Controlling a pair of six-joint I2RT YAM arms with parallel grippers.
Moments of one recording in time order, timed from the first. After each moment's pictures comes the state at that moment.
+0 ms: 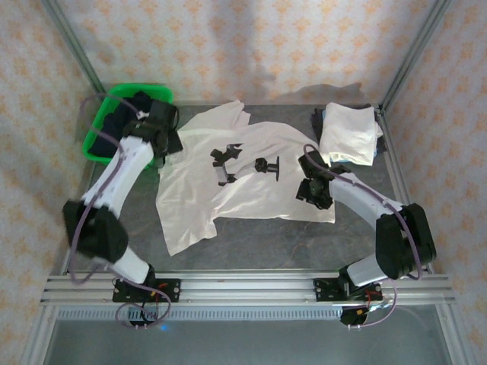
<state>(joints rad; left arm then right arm) -0.14 1.65 1.54 -0.98 -0.36 -0.56 0.39 1.46 0.94 -0.77 0.13 0.73</state>
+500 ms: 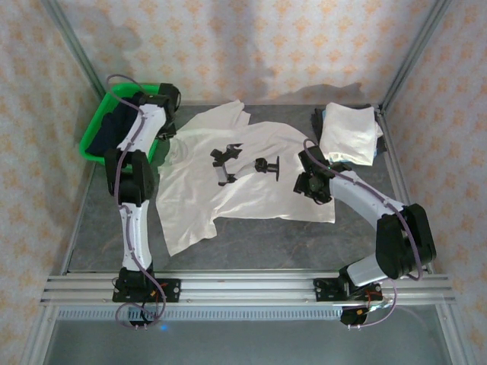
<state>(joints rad) -0.01 2.26 2.12 -1.16 -0.47 -0.40 0.38 1.46 0.97 -0.72 0.13 0.71</state>
